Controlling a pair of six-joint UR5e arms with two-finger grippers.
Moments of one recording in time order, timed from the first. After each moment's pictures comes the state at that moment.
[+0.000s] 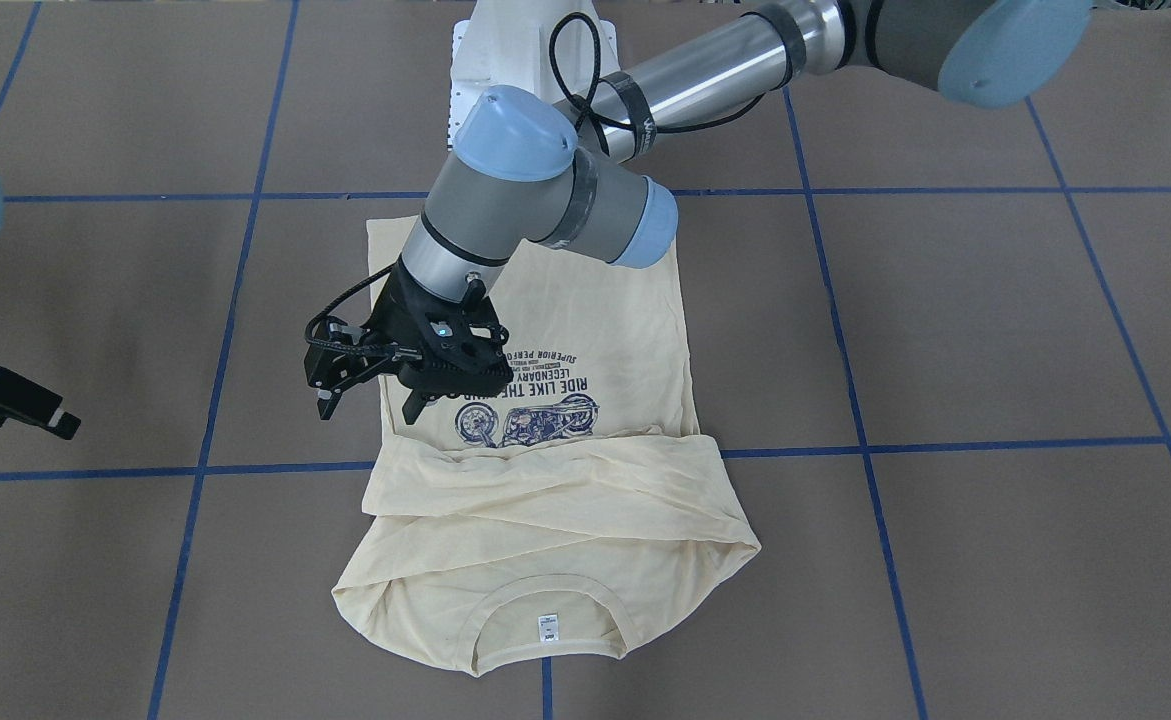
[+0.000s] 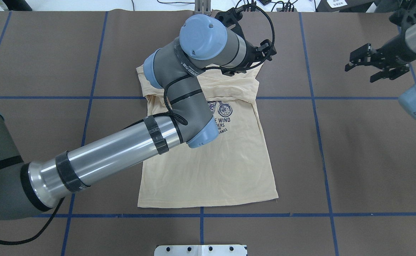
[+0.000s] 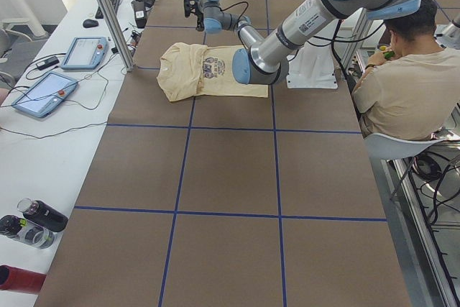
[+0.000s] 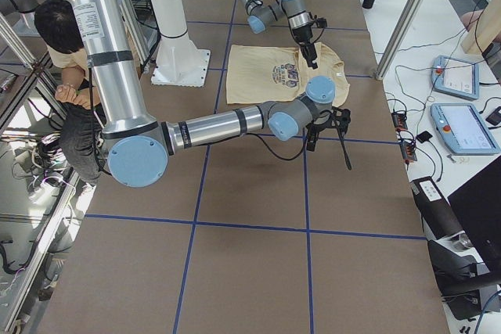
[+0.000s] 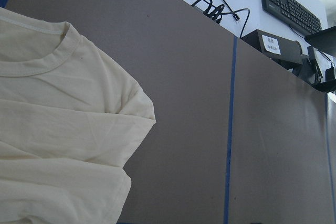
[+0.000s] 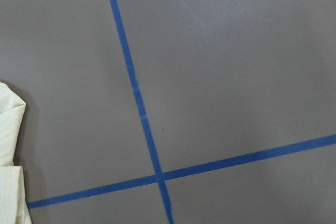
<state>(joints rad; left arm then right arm) -0.62 -2.69 -1.10 -2.32 -1.81 -1.58 1.12 -1.31 1.59 -1.13 2.35 1.13</state>
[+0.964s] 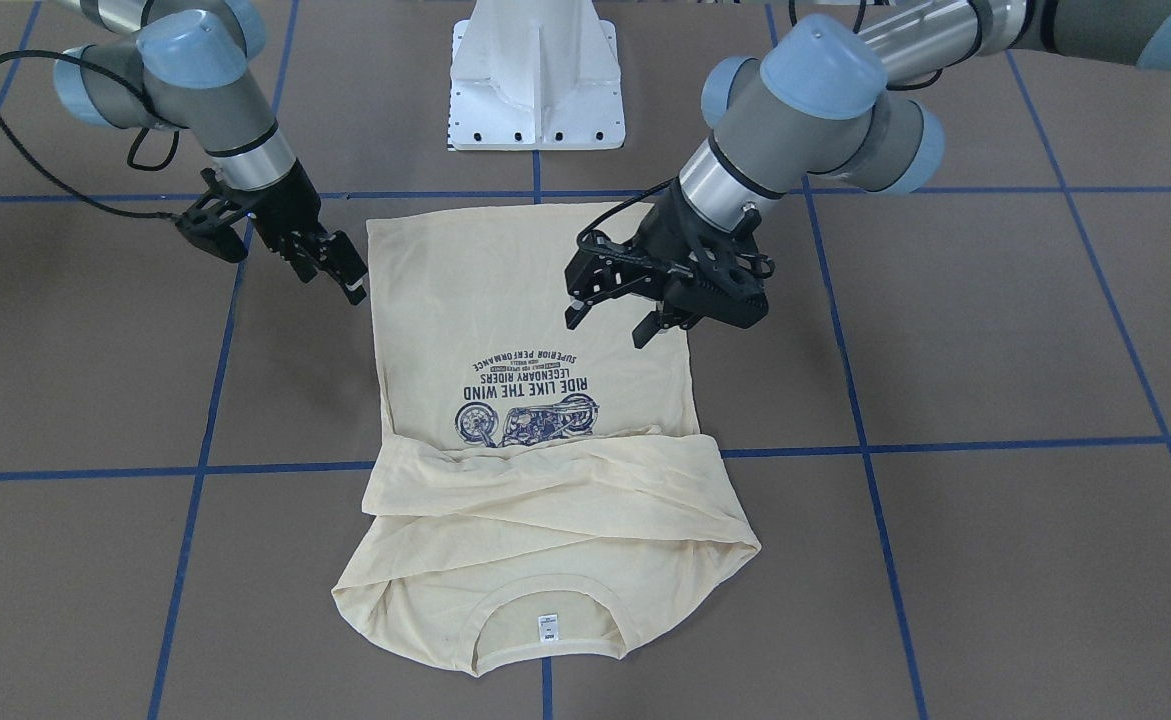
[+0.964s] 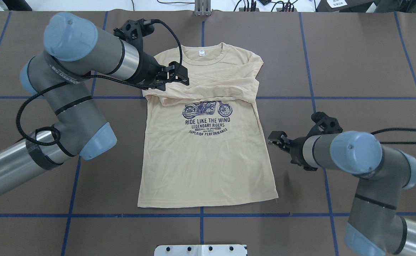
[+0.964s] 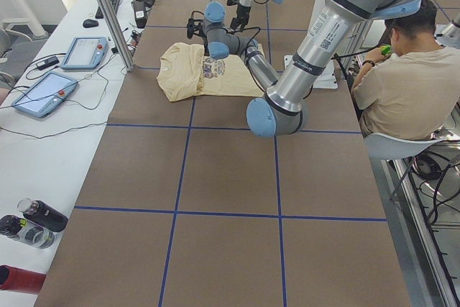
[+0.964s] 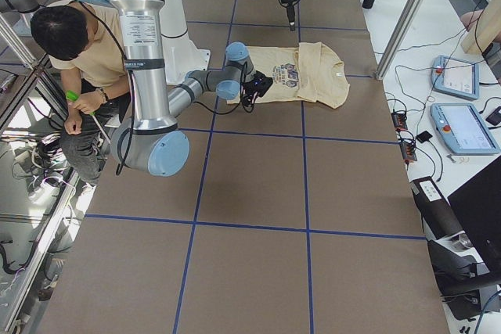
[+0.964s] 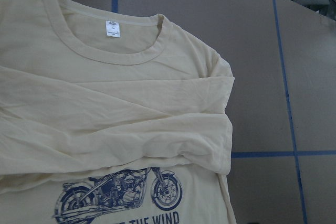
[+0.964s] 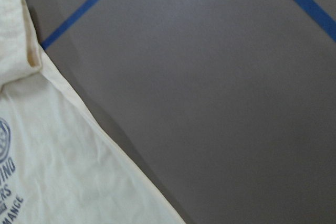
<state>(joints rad) -0.75 -2.19 -1.66 -2.14 -2.08 -1.30 0.40 -1.45 1.94 -1.09 1.62 1.98</state>
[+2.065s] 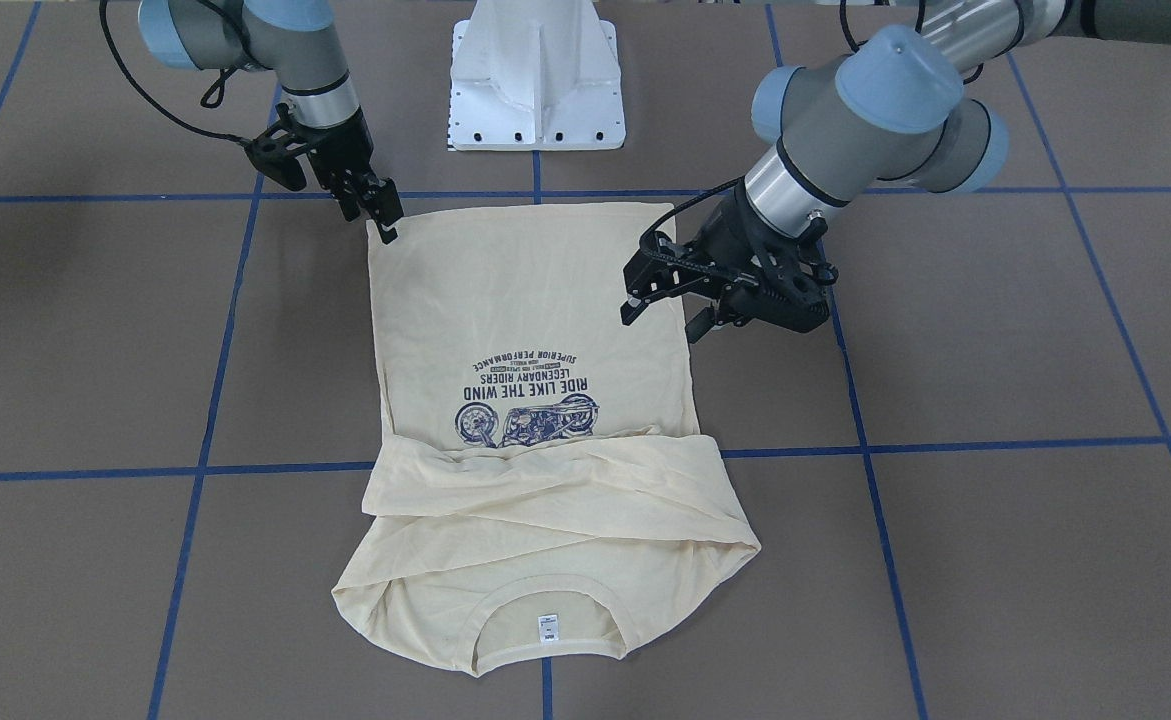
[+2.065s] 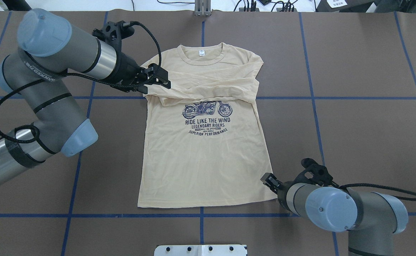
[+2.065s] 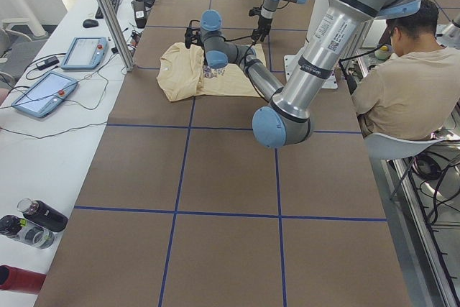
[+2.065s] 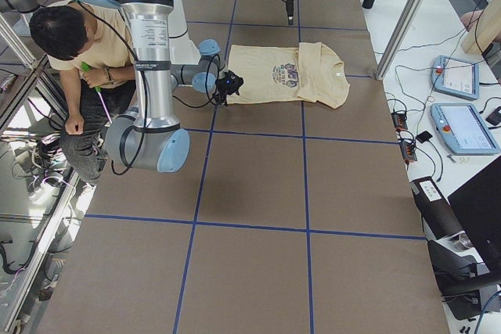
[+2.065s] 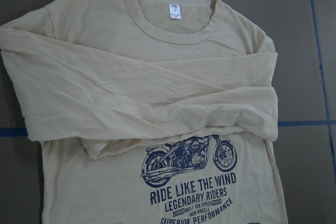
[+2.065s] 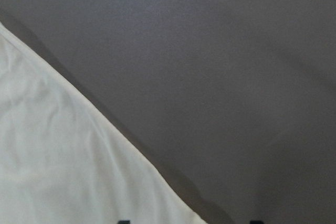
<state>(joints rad) -0.78 -2.14 -1.67 -2.14 -2.14 -1.28 0.20 -1.46 2.01 -1.26 1.48 2.17</state>
